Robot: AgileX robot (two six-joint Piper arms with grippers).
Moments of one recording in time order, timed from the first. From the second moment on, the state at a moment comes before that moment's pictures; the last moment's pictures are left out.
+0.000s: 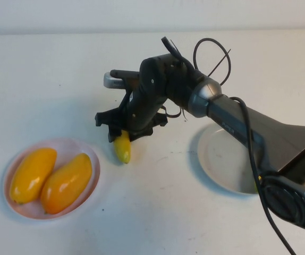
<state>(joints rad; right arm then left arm) 0.69 2.52 -2.38 0.22 1.07 0.38 -0.08 -0.01 0.03 -0.03 0.38 0.06</state>
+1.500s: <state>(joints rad) 0.54 1.86 -1.41 -0.08 0.99 0.52 -0.08 -0.01 0.03 -0.03 0.38 0.06</state>
